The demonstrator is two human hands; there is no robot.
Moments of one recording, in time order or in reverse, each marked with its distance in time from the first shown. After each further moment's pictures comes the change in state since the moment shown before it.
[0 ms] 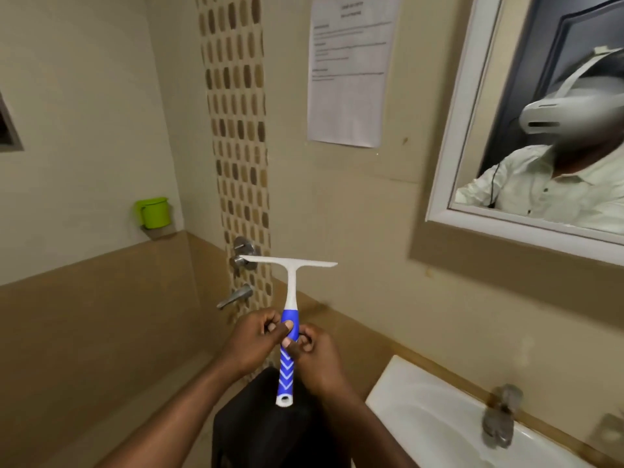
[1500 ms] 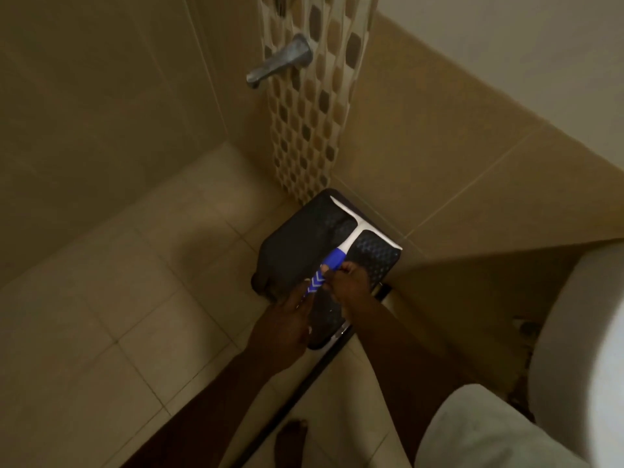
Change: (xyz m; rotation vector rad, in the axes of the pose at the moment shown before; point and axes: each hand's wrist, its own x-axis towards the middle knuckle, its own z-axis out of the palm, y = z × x) left_hand -0.047 -0.429 0.056 0.532 -0.558 -0.275; right_hand 0.146 0.398 0.225 0.178 0.182 1.005
